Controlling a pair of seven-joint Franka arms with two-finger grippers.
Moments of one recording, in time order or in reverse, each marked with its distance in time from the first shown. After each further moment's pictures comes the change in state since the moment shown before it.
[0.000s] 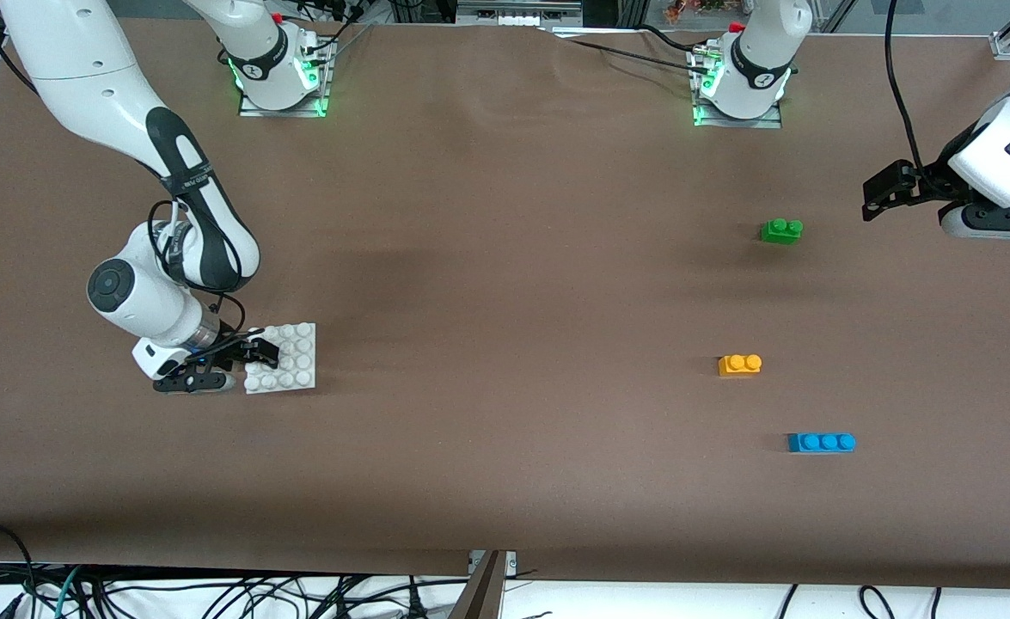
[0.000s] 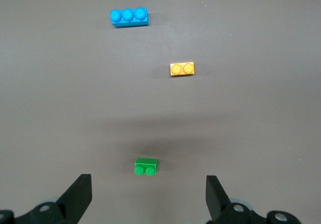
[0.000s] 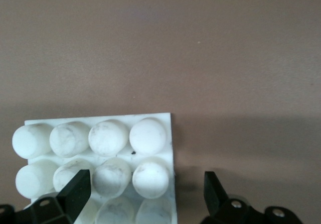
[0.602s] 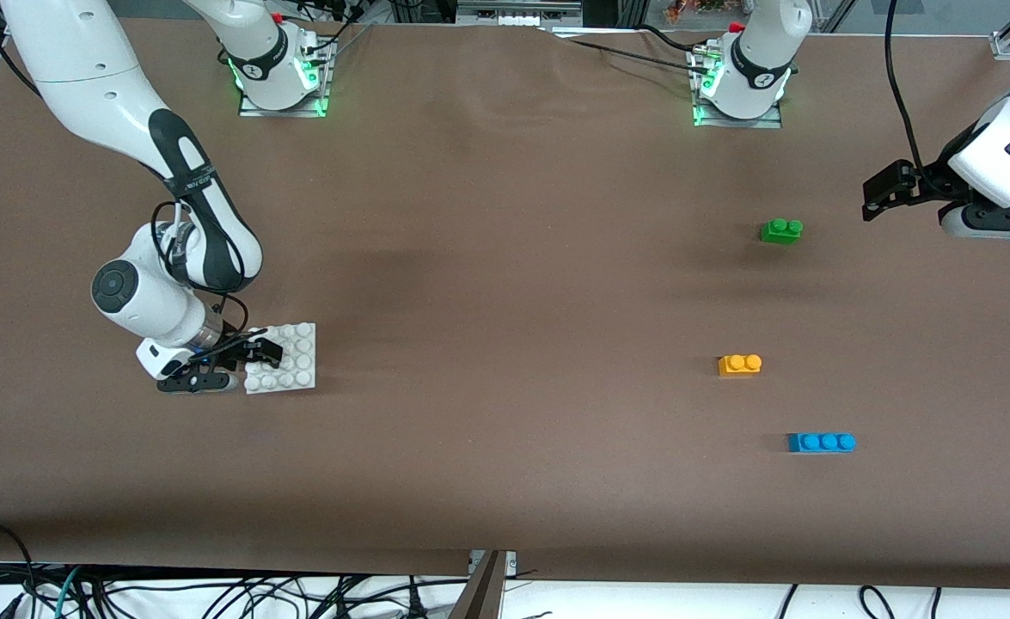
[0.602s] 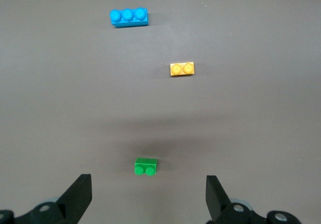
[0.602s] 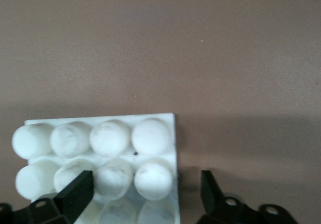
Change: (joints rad) left arm 0.000 0.000 0.000 0.000 0.000 0.000 0.000; right arm 0.000 0.003 0.003 0.002 0.004 0.004 0.000
